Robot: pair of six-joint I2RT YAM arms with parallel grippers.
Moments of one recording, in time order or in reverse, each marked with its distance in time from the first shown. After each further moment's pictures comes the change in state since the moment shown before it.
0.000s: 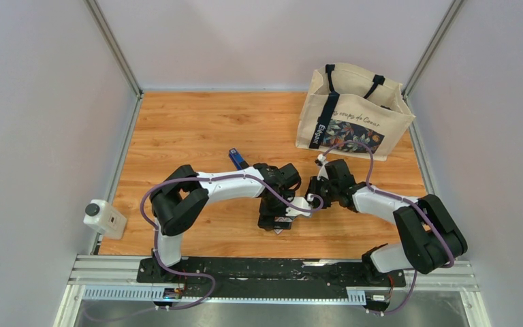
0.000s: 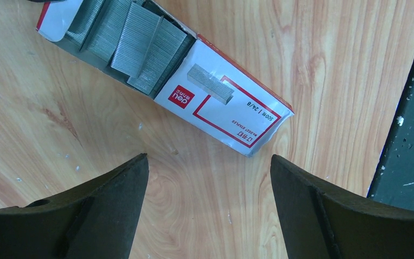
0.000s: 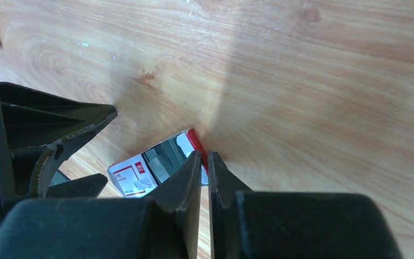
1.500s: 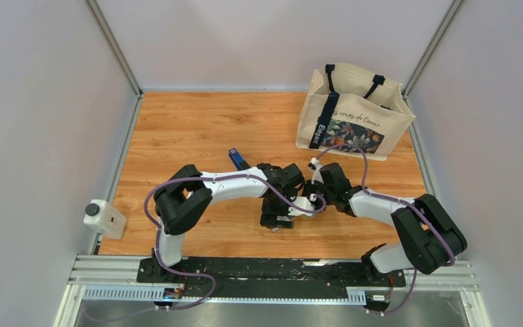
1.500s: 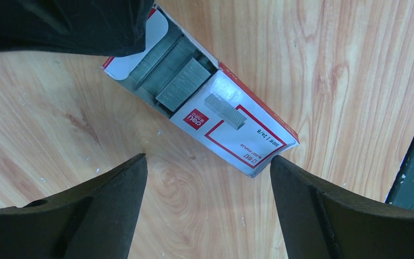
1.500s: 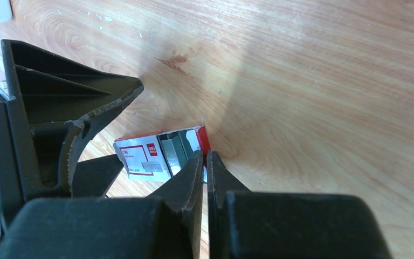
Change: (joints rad) left arm -0.005 0.031 0.033 0.010 -0.051 0.002; right arm 0.071 0.003 -0.035 0.076 -0.039 0.024
